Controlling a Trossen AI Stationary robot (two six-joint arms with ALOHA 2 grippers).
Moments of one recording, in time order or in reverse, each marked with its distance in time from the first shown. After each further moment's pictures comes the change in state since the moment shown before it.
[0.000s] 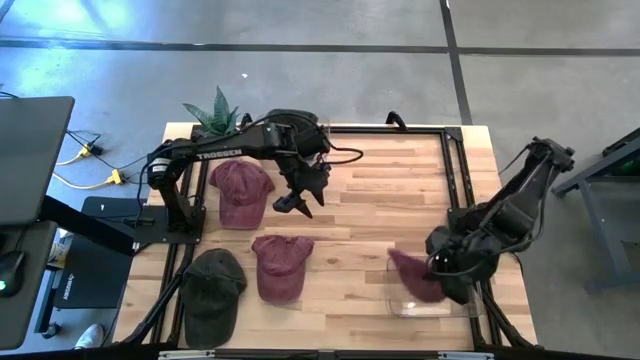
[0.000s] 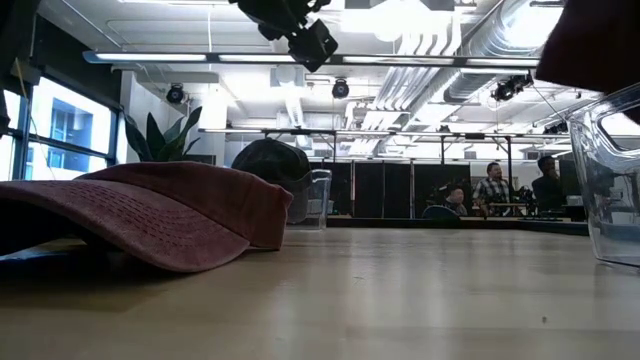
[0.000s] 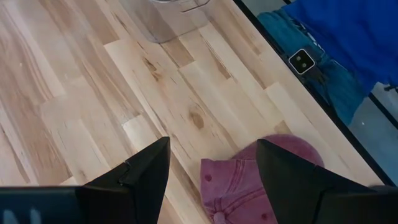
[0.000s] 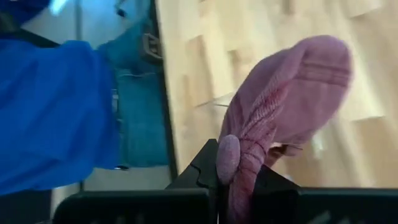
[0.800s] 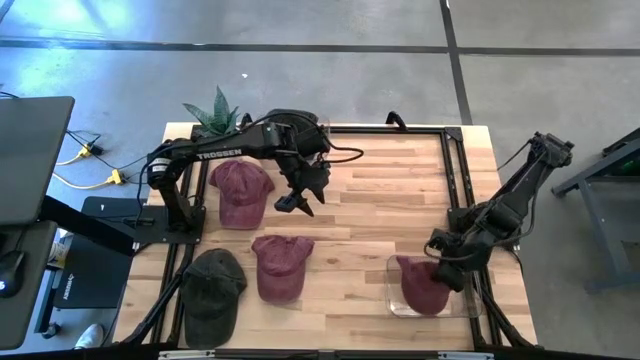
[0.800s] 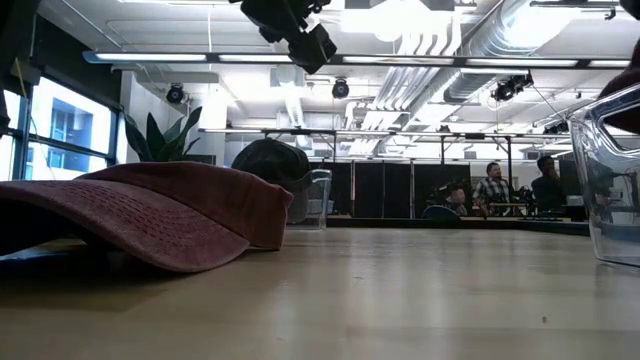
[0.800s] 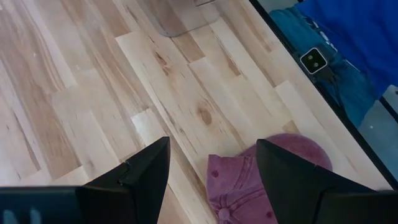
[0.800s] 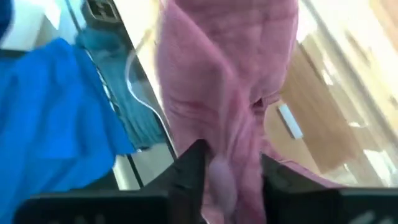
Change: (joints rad) left arm 0.001 0.000 0.000 0.007 -0.040 -0.034; right arm -0.013 -0.226 -0.380 0.139 -0.157 0.341
